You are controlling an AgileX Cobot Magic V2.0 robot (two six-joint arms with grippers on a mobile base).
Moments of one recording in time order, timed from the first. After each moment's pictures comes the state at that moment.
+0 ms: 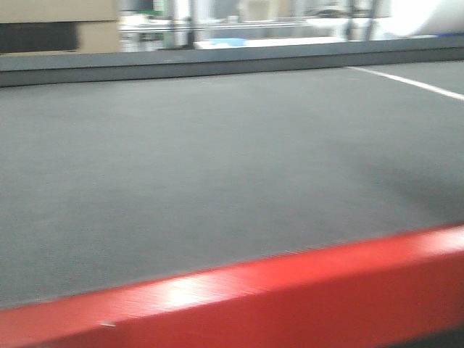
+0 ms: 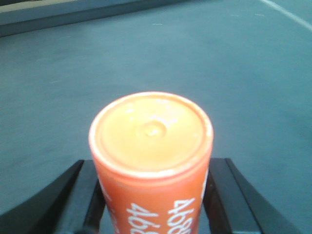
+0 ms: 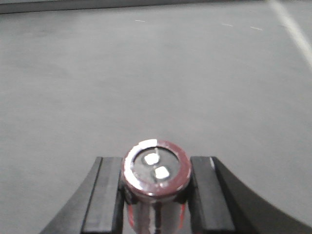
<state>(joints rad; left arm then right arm) -0.09 0.89 -1.22 -0.06 0.86 0.07 0.19 0.84 -1.13 0.24 0.82 -0.10</state>
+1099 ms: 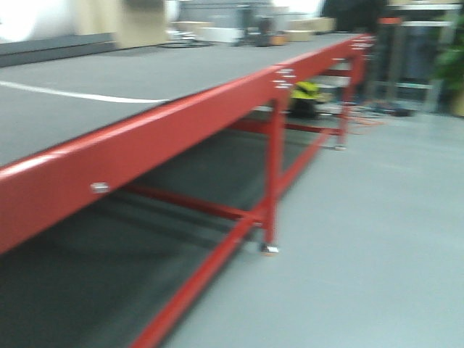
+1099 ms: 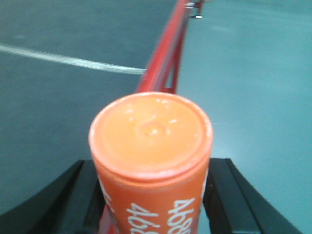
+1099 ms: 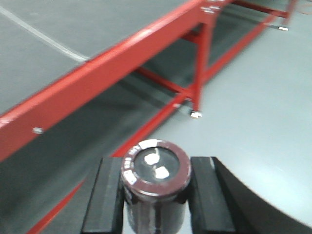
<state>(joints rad) -0.09 0.89 -1.22 -0.06 0.86 0.07 0.19 0.84 -1.13 0.23 0.82 -0.10</state>
